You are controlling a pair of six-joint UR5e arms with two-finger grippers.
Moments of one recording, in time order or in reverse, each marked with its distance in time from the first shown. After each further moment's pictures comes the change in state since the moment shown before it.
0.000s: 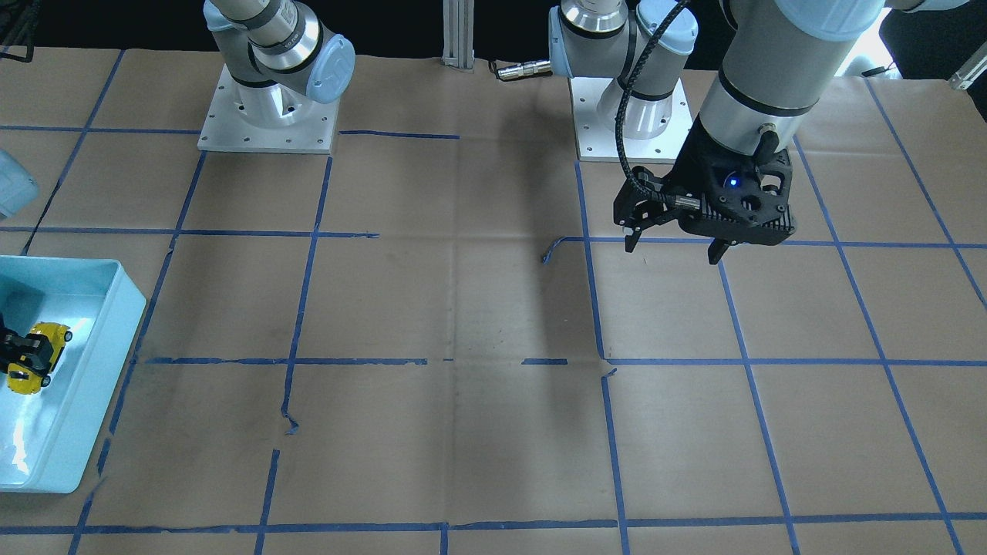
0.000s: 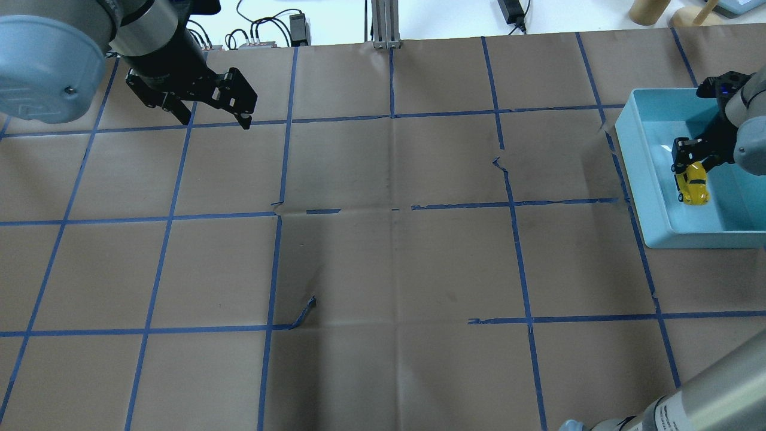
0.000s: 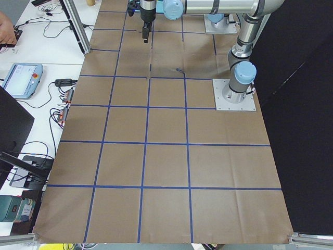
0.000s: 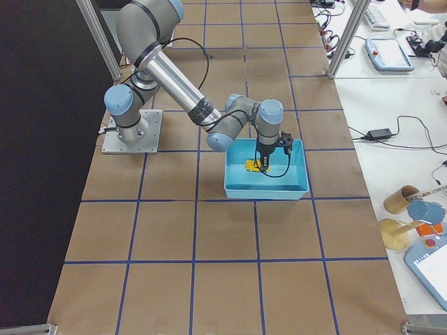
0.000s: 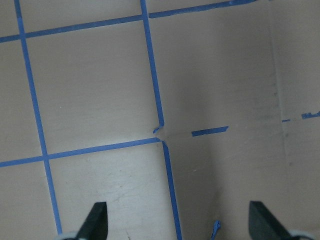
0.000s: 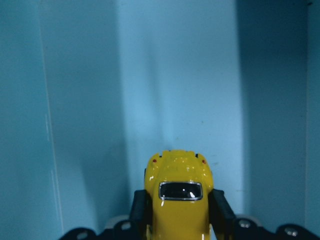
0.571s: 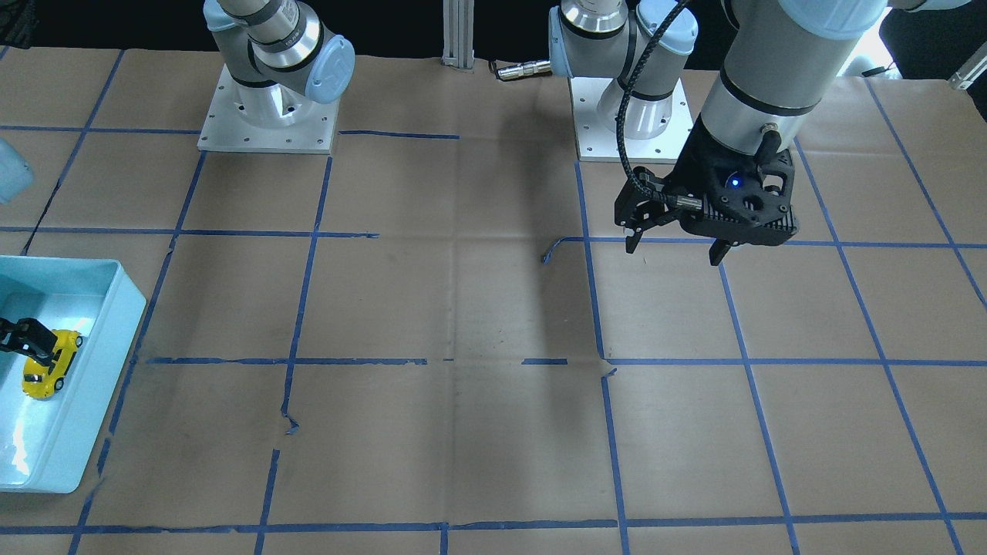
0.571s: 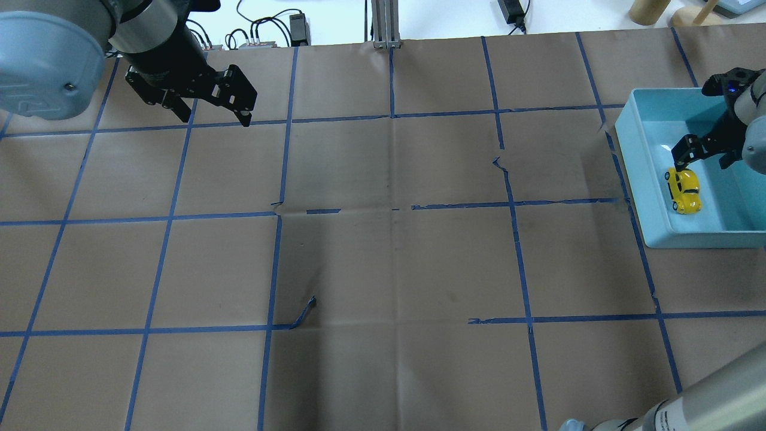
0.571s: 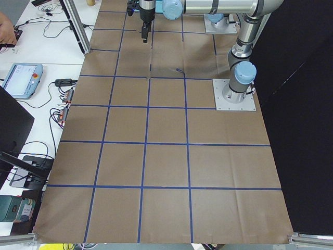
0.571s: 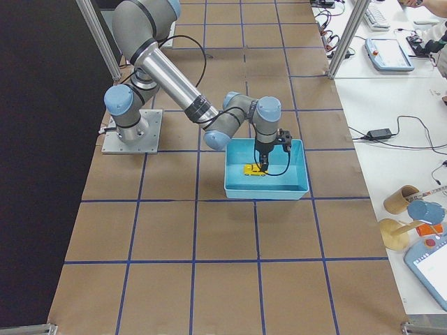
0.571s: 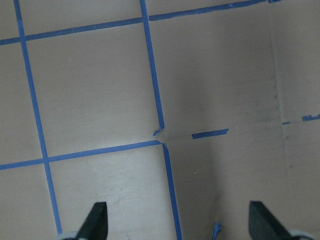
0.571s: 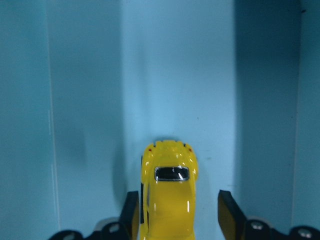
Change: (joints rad) left arm 0.000 -0.005 0.010 0.000 0.000 0.001; right arm -0.003 -0.043 0.002 0.035 -0.006 -0.050
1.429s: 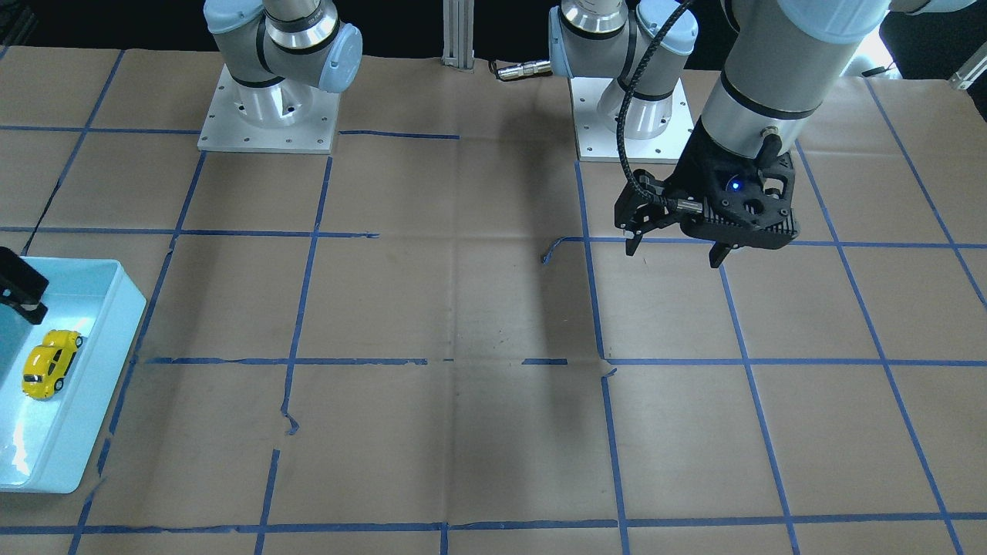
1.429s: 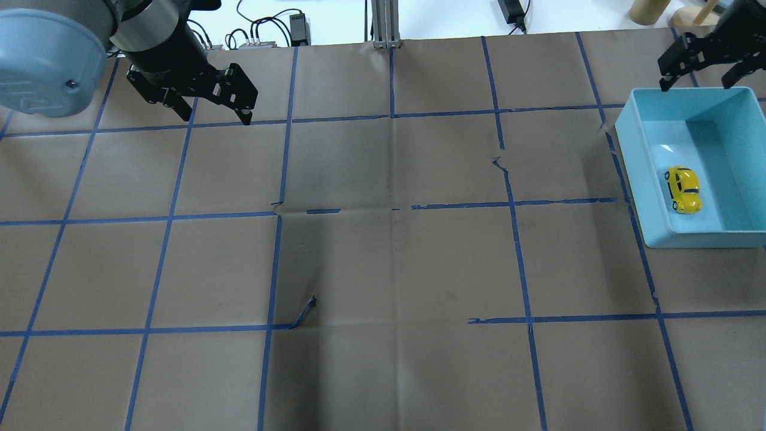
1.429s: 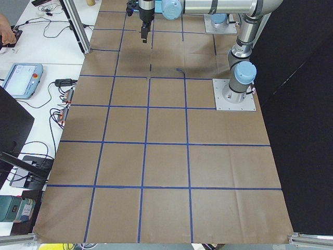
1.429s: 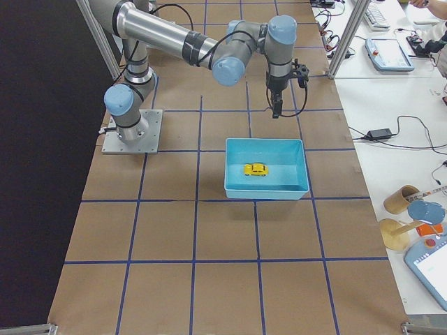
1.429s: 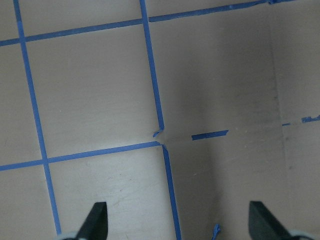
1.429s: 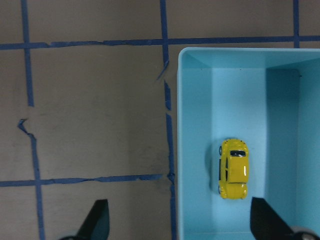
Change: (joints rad) left arm 0.000 -0.006 0.004 0.000 -0.001 -0.001; right arm 0.228 -0.200 -0.286 0.475 0.047 0.211
